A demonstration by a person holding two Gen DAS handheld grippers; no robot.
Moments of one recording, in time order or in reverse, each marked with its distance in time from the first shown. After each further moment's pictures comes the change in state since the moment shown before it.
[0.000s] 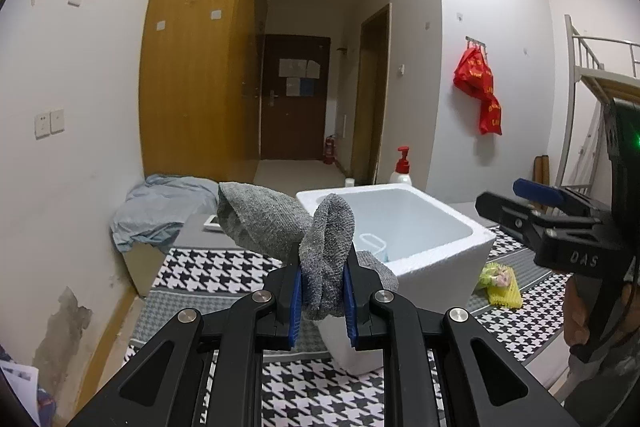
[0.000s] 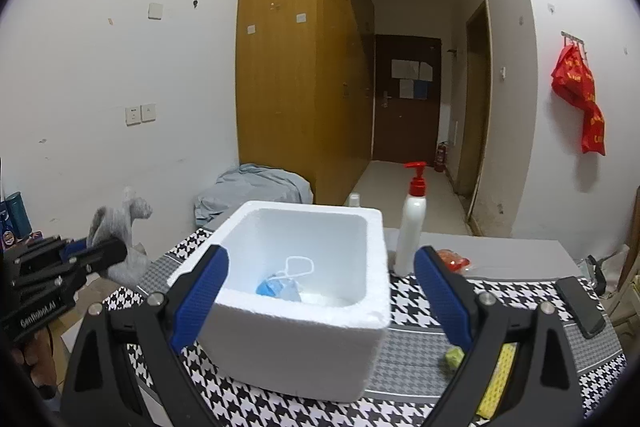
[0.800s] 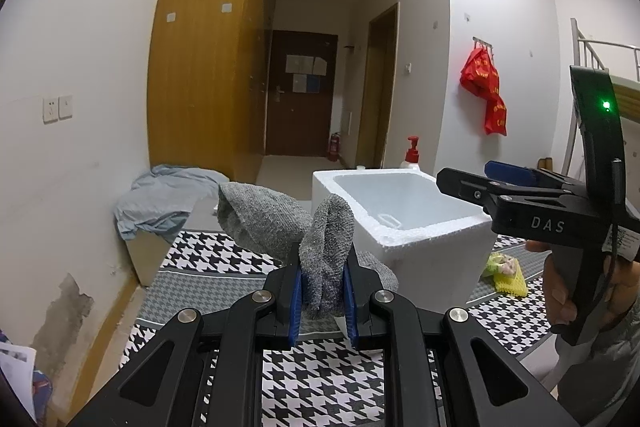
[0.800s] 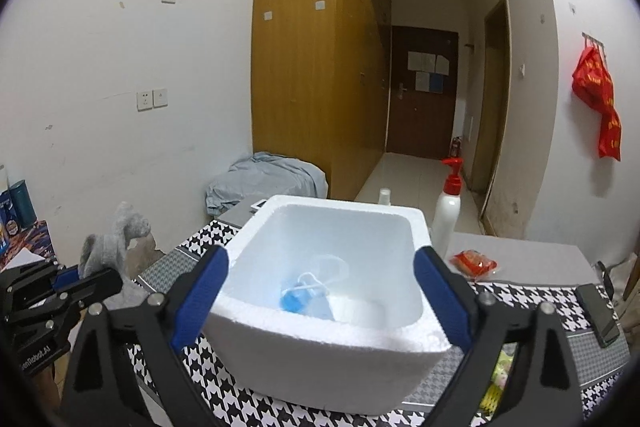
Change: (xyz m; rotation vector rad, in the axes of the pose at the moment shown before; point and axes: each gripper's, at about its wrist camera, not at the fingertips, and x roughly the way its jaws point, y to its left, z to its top) left arm -0.008 0.012 -0.020 -0.029 0.010 0.016; right arm 0.029 0.031 0.007 -0.035 0.040 0.045
